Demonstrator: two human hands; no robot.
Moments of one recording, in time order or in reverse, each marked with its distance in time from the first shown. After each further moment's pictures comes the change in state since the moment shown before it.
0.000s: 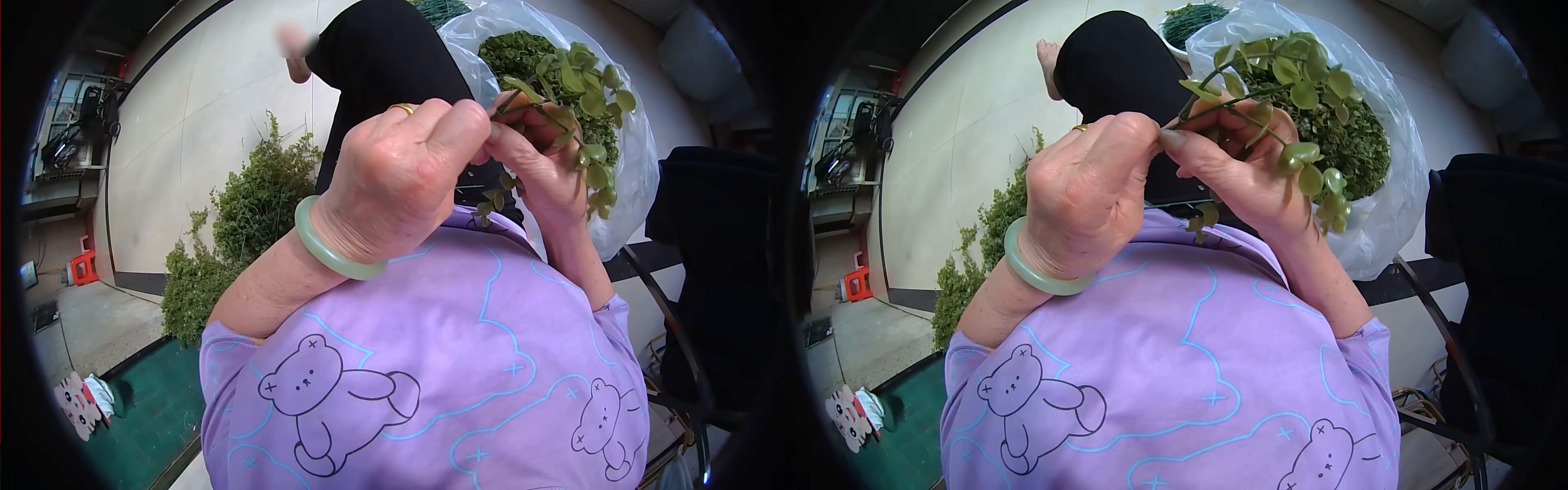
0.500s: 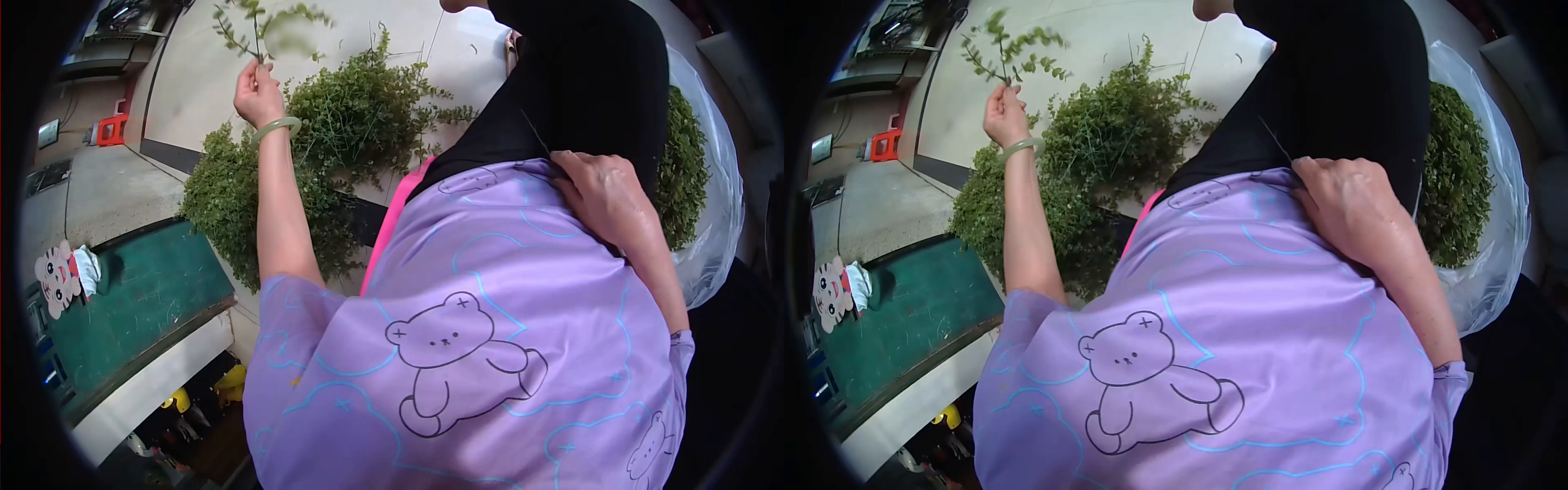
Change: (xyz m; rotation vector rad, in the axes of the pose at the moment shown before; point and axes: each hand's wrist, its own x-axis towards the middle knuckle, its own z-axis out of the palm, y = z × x) left_hand -0.306 -0.258 -0.159 0.164 0.915 -1.103; right_hand 0.028 0.056 0.081 -1.376 -0.926 -0.118
